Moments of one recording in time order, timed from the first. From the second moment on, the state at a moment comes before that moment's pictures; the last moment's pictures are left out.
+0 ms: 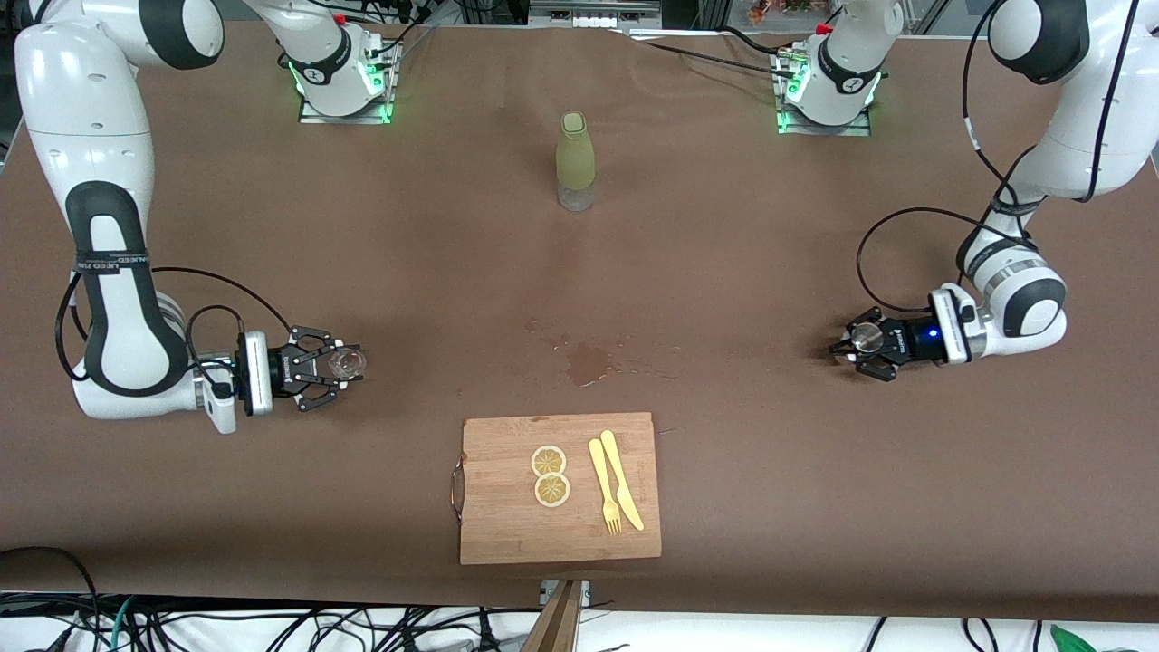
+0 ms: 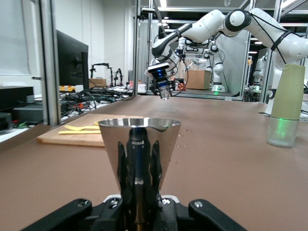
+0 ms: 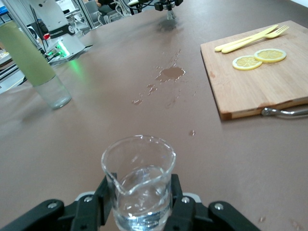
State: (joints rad) left arm 0.35 0.84 -0.06 -1.80 -1.32 1.61 2.60; right arm -0.08 0.87 0.00 -1.39 0.91 1.65 -1.98
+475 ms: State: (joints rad) left arm 0.32 0.84 -0.23 -1.80 -1.33 1.79 2.52; right arm 0.08 0.87 0.00 -1.23 0.85 1.65 -1.63
